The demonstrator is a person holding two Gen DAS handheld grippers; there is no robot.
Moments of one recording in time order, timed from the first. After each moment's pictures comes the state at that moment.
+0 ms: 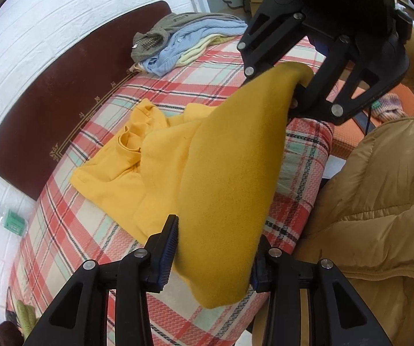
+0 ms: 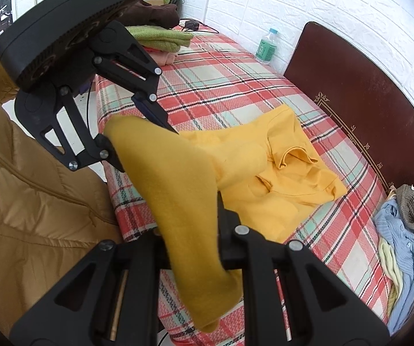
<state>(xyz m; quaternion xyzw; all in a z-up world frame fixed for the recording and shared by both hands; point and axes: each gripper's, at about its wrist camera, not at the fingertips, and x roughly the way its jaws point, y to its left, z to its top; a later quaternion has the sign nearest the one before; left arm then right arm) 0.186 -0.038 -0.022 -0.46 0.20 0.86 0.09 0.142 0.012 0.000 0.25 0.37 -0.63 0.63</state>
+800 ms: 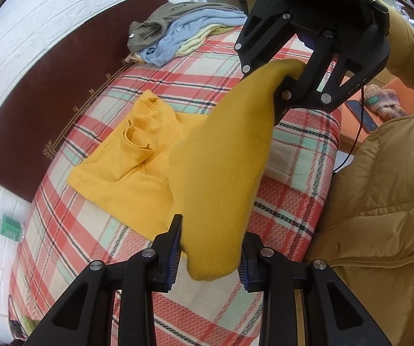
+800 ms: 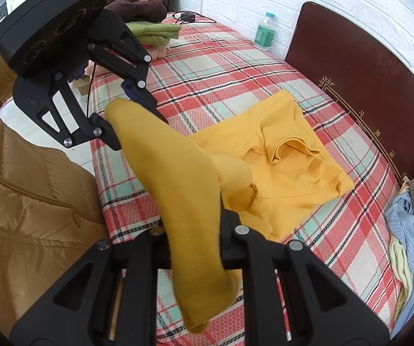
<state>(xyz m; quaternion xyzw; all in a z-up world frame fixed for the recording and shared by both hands) 0.161 -0.065 -0.022 -0.49 0.18 0.84 0.11 0.097 -0.008 -0.009 0.30 0.36 -0.61 0.64</state>
